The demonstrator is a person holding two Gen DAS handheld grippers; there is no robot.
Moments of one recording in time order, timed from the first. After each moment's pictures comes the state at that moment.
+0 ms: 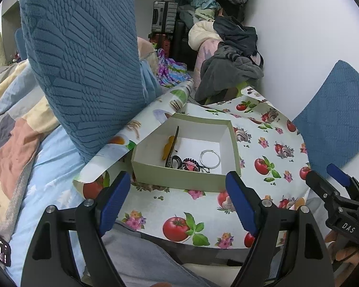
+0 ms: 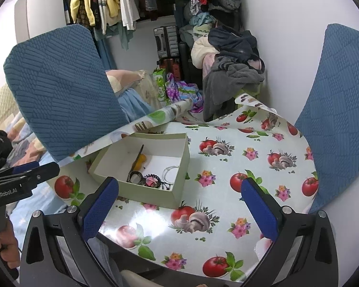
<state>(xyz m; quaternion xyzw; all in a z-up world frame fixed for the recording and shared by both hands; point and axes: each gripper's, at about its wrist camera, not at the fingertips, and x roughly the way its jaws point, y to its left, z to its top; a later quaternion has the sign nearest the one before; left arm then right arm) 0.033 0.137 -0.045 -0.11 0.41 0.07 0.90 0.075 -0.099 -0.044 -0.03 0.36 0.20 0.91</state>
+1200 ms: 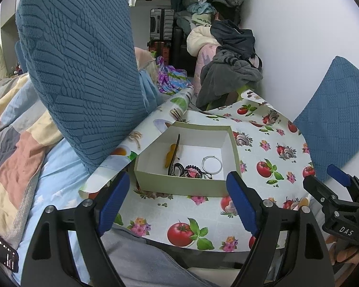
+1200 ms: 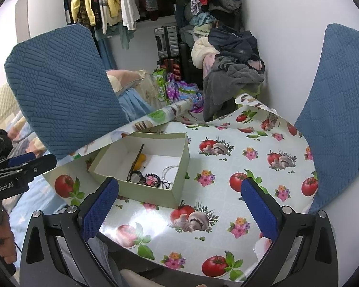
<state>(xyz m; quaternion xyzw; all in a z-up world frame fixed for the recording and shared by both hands) 0.032 0.128 -0.036 -0.09 0.39 0.08 0.91 0.075 -0.100 -0.045 -0.03 0.35 0.21 0.91</state>
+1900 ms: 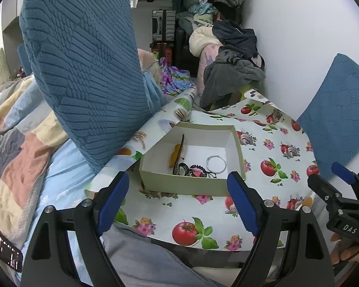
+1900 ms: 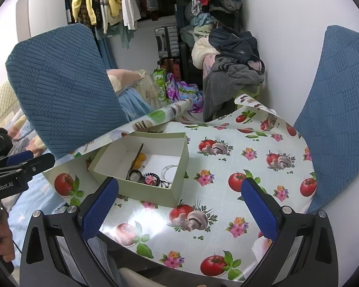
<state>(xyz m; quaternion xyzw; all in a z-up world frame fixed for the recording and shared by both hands) 0.028 0.128 -0.034 -0.08 0.39 0.09 0.91 0.069 -0.098 -0.041 -0.04 0.35 0.20 0.91</state>
